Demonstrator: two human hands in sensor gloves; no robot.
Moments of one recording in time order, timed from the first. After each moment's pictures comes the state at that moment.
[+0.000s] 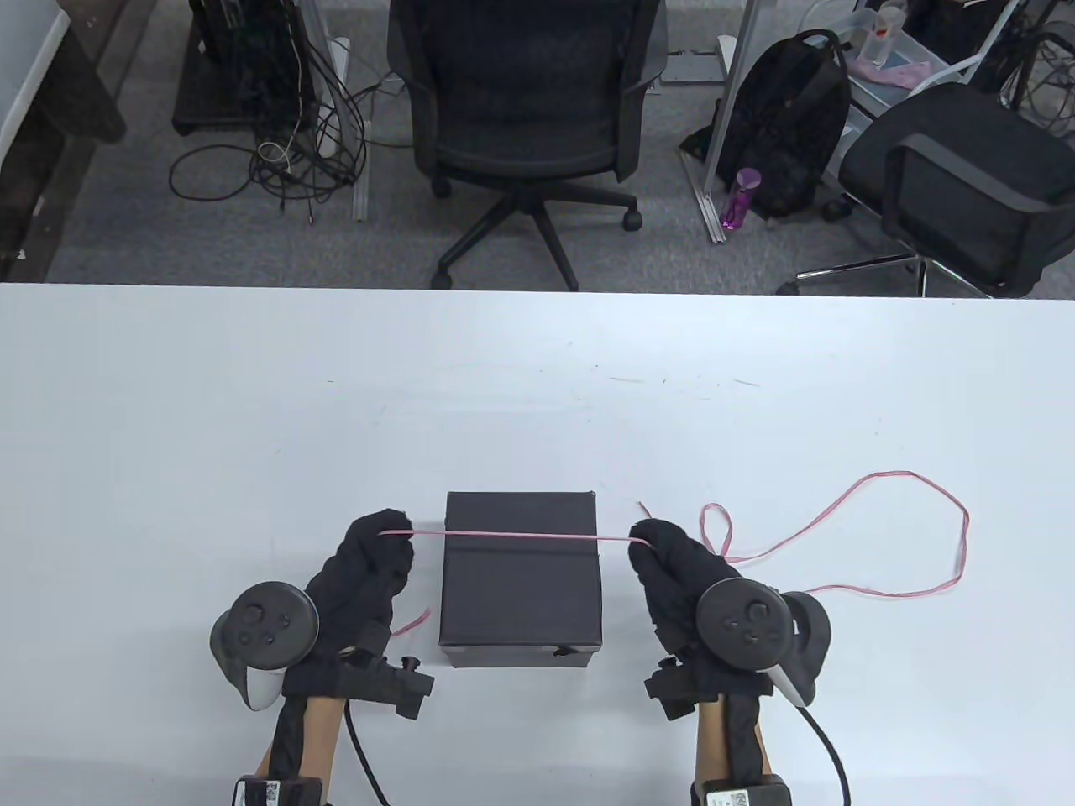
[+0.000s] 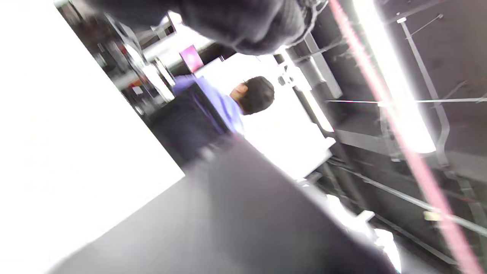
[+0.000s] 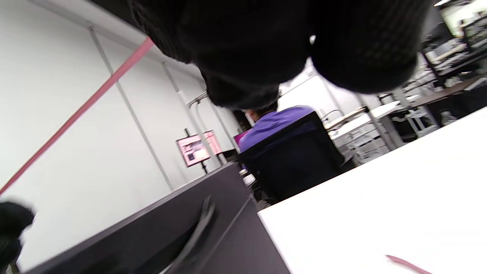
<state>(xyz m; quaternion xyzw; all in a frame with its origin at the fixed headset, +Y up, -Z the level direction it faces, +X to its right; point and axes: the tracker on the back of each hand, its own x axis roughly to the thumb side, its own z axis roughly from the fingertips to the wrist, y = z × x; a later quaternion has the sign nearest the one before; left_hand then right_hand) -0.215 -0.706 -0.149 0.14 0.00 0.45 0.88 0.169 -0.651 -0.169 0.09 -0.11 0.94 0.32</state>
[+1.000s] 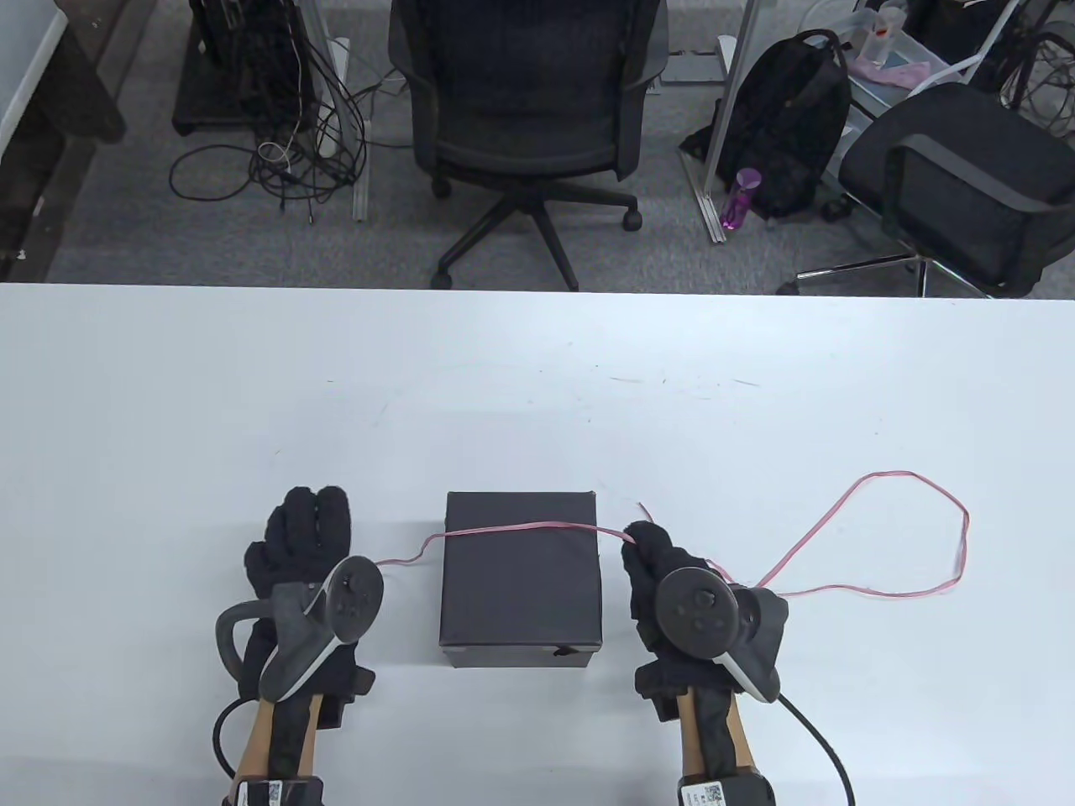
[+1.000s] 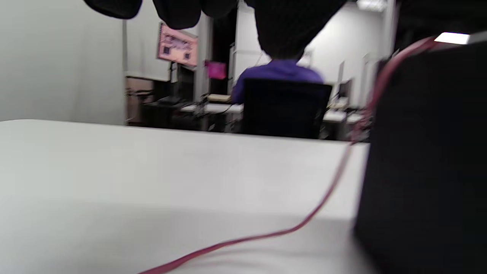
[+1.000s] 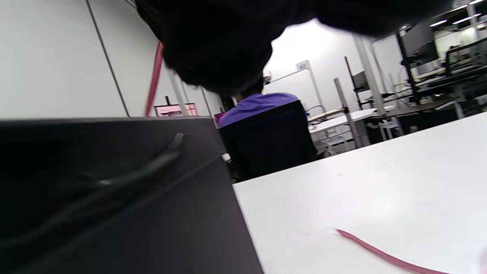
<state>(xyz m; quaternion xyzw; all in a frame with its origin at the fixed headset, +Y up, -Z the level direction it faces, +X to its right) -0.187 -0.674 -0.142 0.08 0.01 0.08 0.99 0.129 -0.657 -0.166 0.10 -0.08 0.97 0.22</state>
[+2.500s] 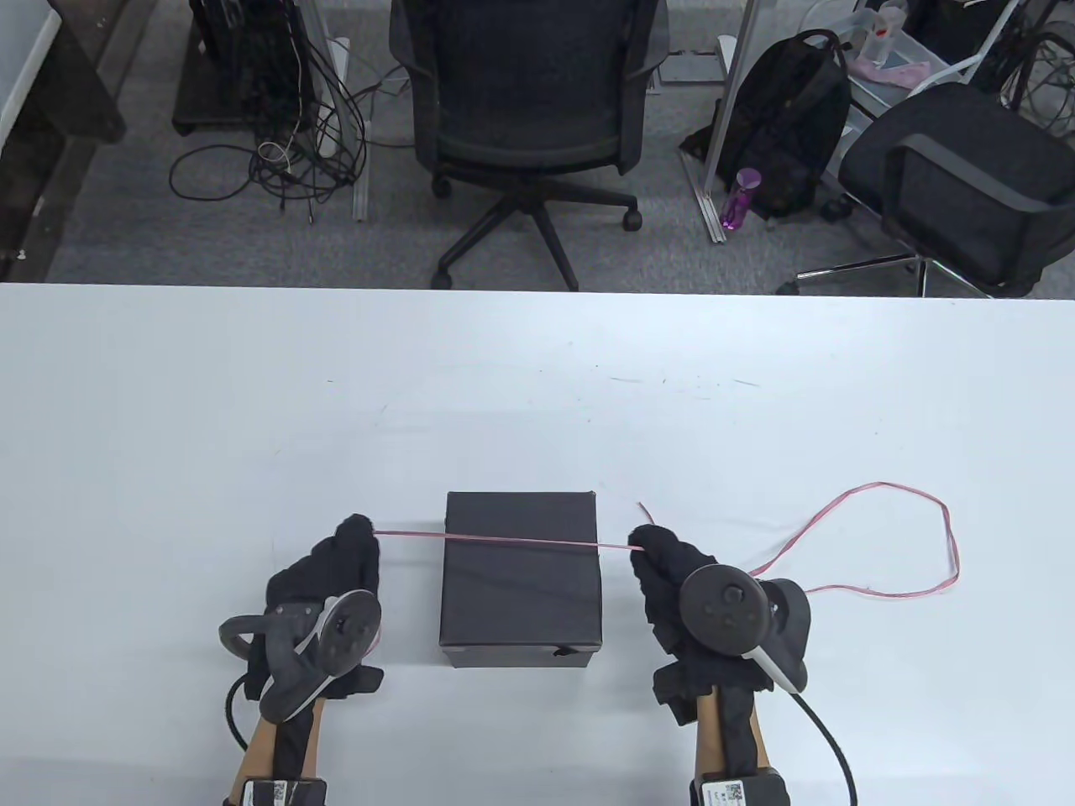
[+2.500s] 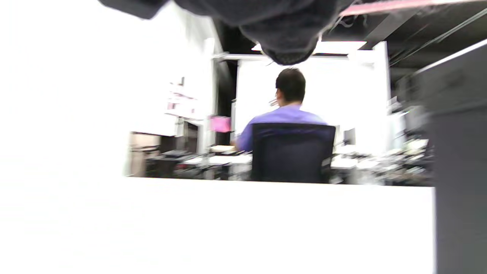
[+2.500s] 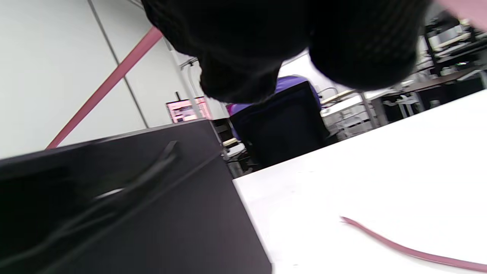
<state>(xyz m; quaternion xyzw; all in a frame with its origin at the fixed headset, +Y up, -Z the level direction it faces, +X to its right) -0.218 -0.704 -0.148 0.15 0.10 0.01 0.98 0.166 -0.667 -0.179 0.09 -0.05 0.96 0.25</state>
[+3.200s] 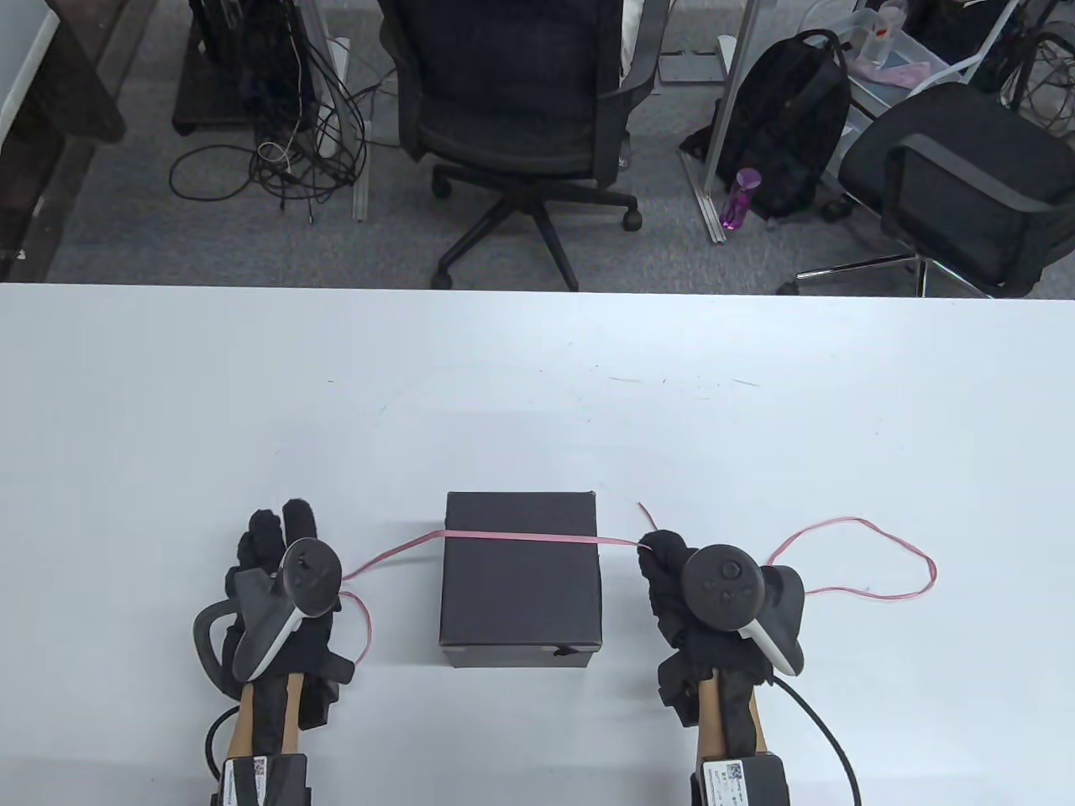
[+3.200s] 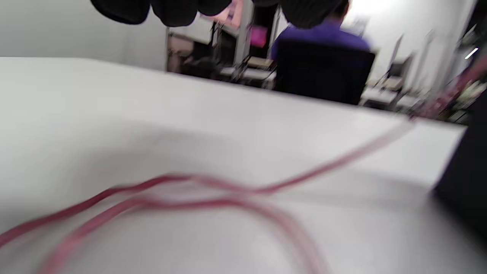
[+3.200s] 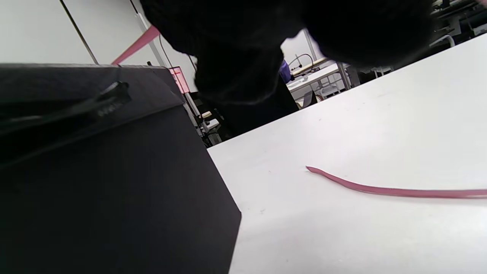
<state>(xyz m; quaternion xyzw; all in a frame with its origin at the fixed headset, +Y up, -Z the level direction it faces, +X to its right) -0.230 -0.714 -0.160 0.03 0.10 0.12 0.99 0.160 -0.688 -0.188 0.08 0.01 0.97 0.24</state>
